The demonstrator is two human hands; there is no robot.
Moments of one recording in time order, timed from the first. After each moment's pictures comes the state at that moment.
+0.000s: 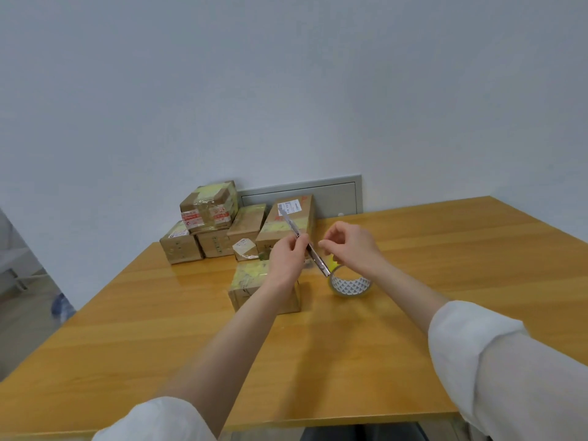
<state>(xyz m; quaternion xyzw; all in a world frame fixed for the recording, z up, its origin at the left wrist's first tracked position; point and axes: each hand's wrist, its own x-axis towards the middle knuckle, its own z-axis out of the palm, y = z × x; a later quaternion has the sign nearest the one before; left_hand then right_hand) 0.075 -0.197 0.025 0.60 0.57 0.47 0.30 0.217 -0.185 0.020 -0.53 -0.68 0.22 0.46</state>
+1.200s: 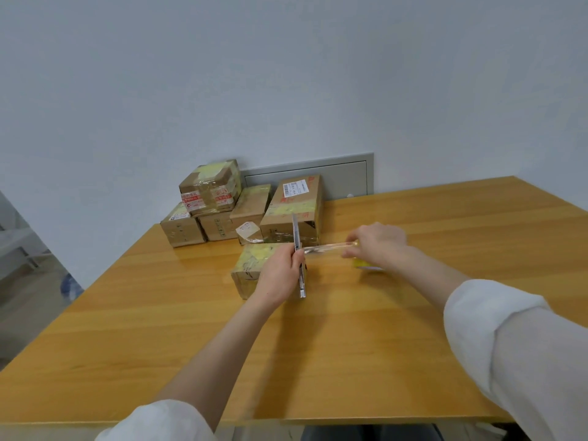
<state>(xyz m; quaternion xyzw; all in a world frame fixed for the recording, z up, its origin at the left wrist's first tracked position) 0.034 -0.178 -0.025 0.72 0.61 0.31 0.14 0.234 -0.144 -0.002 -0.68 -0.73 0.00 0.07</state>
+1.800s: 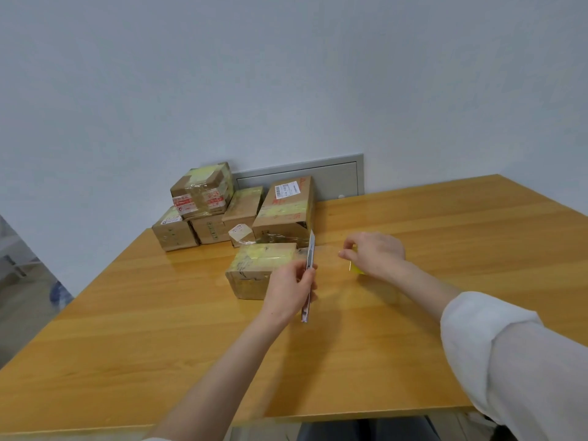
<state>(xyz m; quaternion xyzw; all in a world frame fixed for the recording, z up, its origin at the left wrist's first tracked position) 0.059 -0.219 -0.025 0.68 0.57 0.37 0.27 0.239 -0.162 -0.020 -0.69 -0.71 0.02 0.15</state>
